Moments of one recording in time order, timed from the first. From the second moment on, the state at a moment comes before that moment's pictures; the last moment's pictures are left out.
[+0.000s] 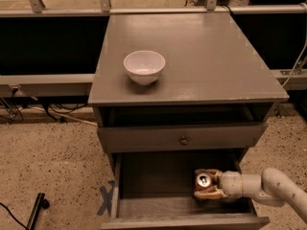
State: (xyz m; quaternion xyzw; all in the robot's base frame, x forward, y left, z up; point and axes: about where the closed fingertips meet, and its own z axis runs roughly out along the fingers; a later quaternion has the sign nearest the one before) arm 0.487 -0.188 0.449 -0.50 0.61 0.39 0.48
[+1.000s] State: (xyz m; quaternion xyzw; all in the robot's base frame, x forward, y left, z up) arm 0.461 -0.219 0.494 -0.49 0.64 0.32 0.50
